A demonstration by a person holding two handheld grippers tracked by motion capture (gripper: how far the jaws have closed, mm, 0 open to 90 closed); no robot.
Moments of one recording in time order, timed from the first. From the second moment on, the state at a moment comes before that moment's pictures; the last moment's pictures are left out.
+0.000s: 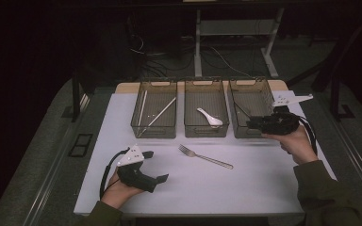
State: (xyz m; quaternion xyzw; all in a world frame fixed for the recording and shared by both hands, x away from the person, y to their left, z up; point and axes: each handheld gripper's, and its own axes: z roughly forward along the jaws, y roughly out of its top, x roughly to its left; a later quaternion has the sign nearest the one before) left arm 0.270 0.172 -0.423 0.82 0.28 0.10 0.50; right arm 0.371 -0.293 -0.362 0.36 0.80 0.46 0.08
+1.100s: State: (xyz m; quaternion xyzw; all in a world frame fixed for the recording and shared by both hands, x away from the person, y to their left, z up) left arm 0.270 0.169 -0.423 0.82 0.27 0.10 0.49; right arm 0.350 -0.218 -0.383 0.27 0.86 0.43 0.04
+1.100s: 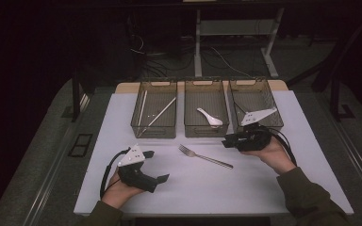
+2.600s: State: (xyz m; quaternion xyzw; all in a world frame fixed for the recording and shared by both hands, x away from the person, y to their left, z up) left arm 0.267 0.171 -0.422 0.82 0.27 0.10 0.50; right arm 0.359 -0.141 -0.440 0.19 0.93 0.32 0.03
